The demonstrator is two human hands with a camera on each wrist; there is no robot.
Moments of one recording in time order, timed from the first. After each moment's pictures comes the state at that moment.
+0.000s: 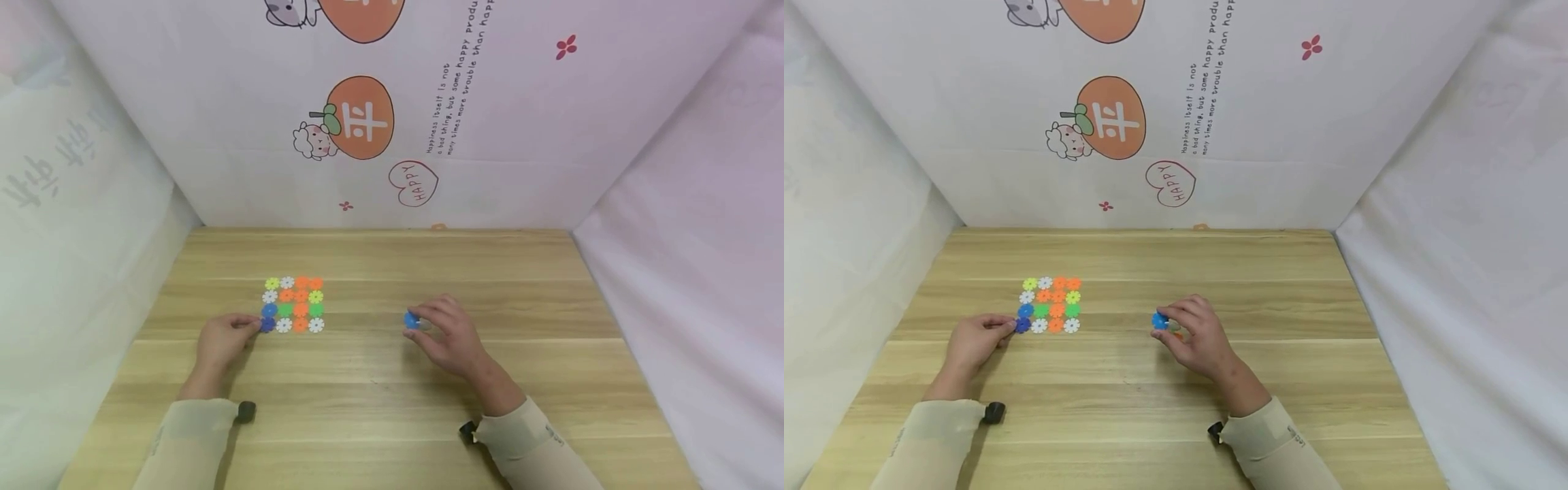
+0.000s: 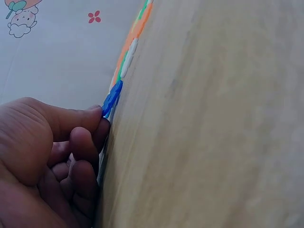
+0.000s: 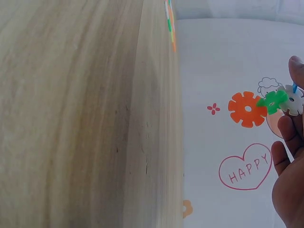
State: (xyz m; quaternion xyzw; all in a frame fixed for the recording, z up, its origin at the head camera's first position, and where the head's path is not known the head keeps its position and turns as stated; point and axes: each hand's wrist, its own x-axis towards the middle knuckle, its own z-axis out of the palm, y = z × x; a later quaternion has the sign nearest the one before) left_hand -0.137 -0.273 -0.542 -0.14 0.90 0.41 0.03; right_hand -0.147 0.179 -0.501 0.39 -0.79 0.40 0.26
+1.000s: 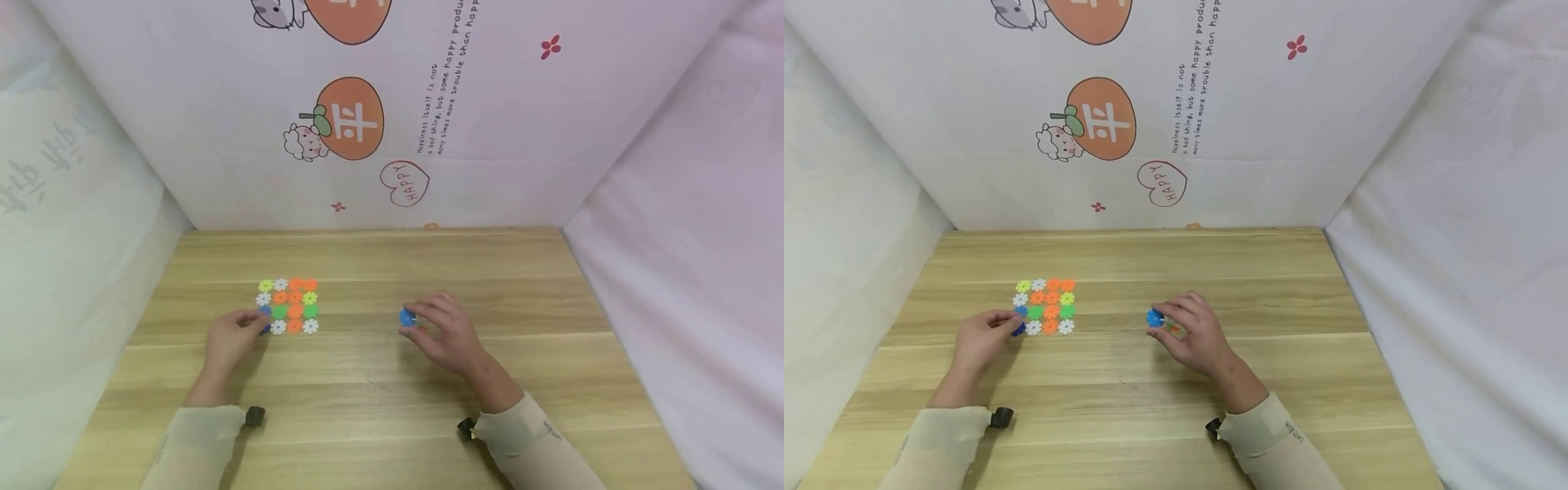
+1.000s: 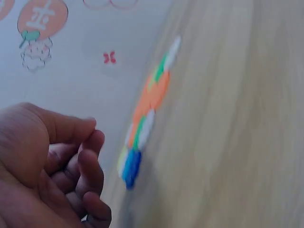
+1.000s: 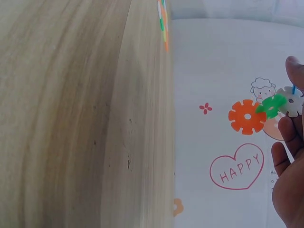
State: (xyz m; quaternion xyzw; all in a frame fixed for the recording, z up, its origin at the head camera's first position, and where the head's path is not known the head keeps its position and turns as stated) left_hand -0.134 -0.241 -0.524 -0.12 0.88 0.46 0.00; right_hand -0.143 0.180 -0.490 0.41 -0.77 0.40 0.28
